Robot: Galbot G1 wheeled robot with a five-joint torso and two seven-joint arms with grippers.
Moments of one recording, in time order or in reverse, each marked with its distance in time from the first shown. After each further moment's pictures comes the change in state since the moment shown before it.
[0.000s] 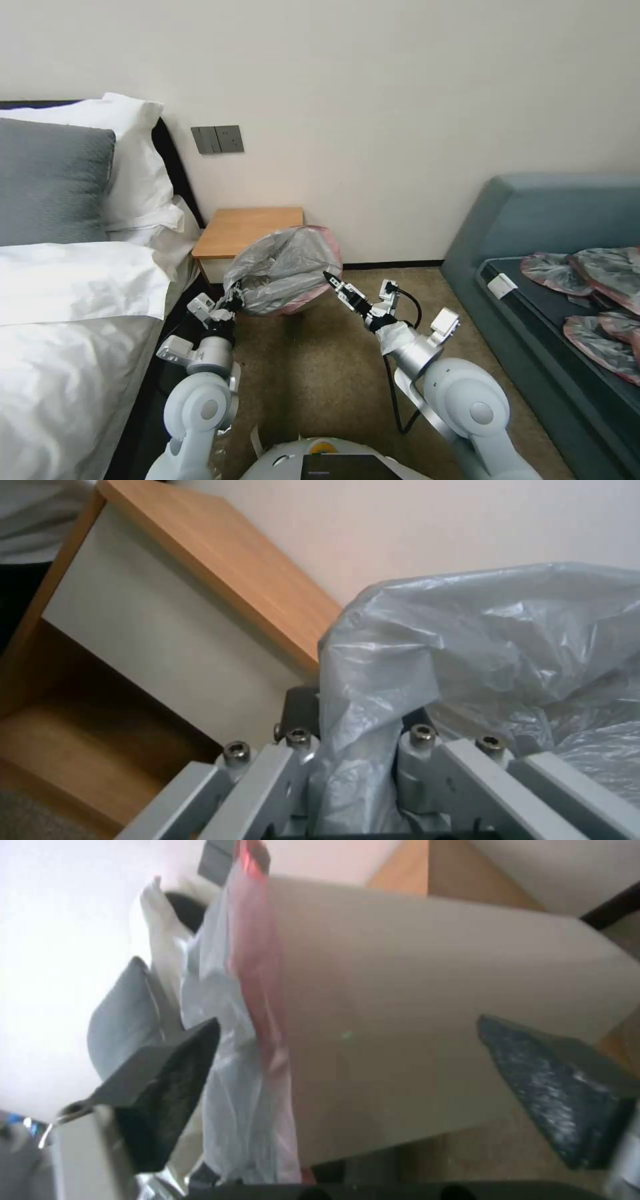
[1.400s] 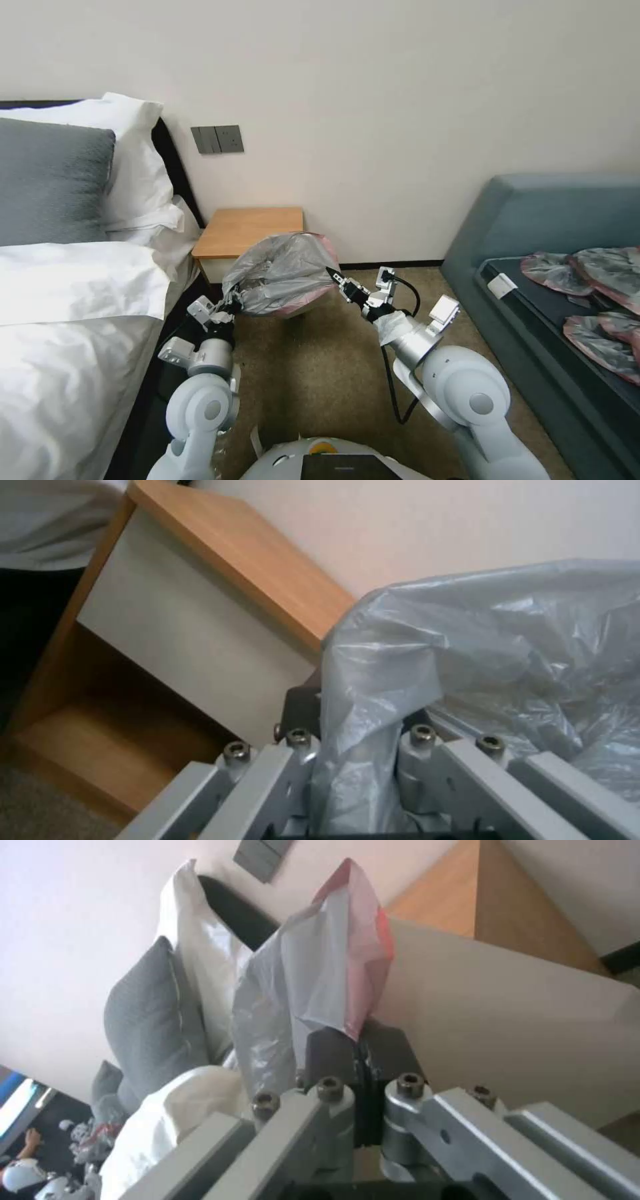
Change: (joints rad) left arm 0.013 -0.004 0.001 0.004 0.040 -0.002 -0.020; right arm 0.103 -0.030 -0.037 0.001 -0.018 -0.036 0.005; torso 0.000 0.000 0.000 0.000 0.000
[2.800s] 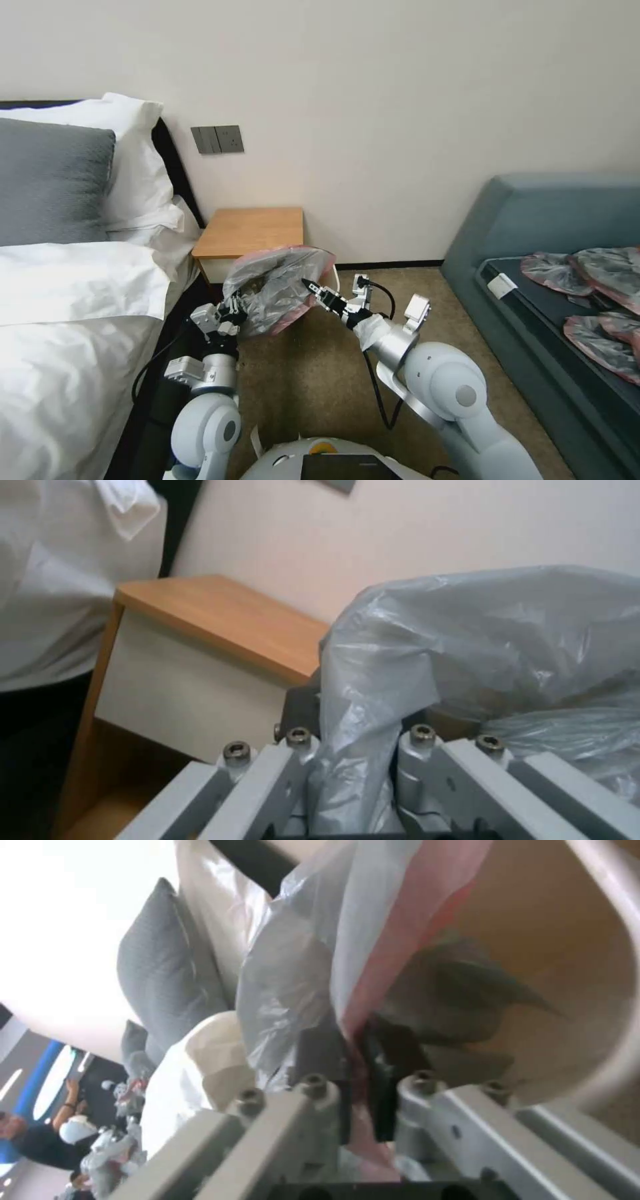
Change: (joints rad) left arm 0.107 -0.039 0.044 -0.014 0.361 -0.106 0.150; right arm 0.073 -0.041 -0.124 -0.024 0.164 0.013 0.114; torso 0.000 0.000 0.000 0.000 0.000
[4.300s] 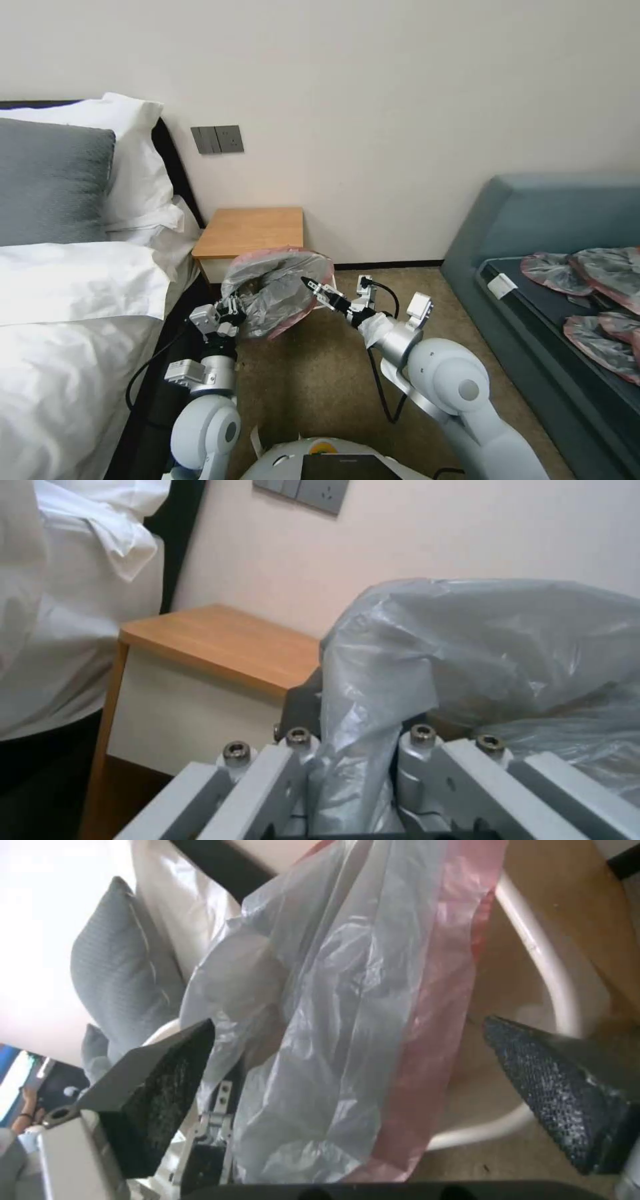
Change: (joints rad) left arm 0.018 -0.005 -0.005 0.006 0.108 -0.054 0.045; right arm 0.029 -0.024 0.020 -0.026 0.032 -0.006 0.065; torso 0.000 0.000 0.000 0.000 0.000
